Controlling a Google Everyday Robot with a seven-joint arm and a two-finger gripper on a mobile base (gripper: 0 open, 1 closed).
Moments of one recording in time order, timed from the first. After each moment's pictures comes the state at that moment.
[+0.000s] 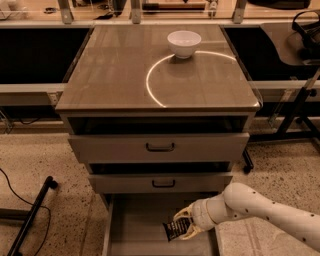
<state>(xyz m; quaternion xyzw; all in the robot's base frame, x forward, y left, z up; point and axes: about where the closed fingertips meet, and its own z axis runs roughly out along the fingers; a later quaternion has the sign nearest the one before) 0.431 -0.080 0.426 -0.78 0.50 0.19 0.33</state>
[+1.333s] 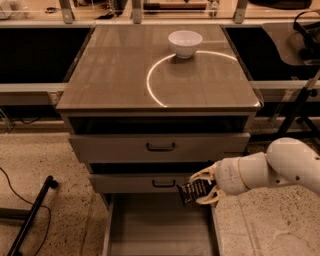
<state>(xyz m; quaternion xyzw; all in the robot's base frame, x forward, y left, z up) 0.458 -0.119 0.652 -0.80 0.45 0.10 0.39</state>
